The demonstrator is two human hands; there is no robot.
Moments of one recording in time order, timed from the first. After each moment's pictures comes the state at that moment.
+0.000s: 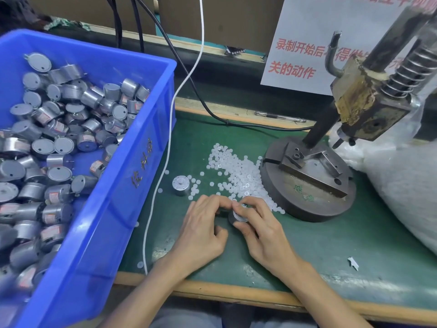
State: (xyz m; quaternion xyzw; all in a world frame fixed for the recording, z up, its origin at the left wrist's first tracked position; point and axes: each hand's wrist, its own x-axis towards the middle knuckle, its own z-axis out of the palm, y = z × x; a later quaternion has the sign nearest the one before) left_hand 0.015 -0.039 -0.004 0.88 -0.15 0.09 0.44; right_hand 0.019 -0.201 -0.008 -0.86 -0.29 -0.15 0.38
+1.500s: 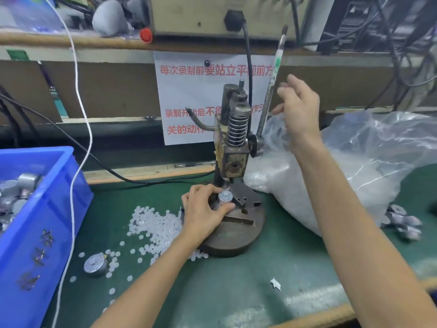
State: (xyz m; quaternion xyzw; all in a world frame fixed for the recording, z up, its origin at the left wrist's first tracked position) left_hand 0.133 -0.194 0.036 0.87 -0.17 0.13 0.44; right_hand 0.130 -0.354 0.232 -0.73 0.06 -0.33 0.60
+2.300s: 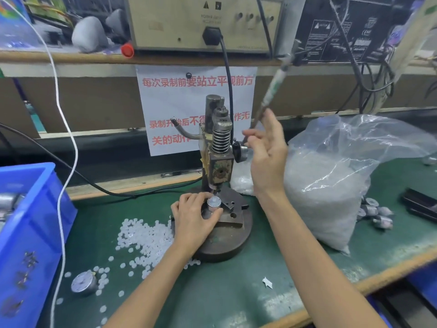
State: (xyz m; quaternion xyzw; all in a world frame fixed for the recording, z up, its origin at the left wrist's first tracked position) left_hand 0.129 -0.195 0.034 0.89 -0.19 0.19 0.37; right_hand 0.095 -0.318 0.175 -0.65 -0.02 -0.43 0.63
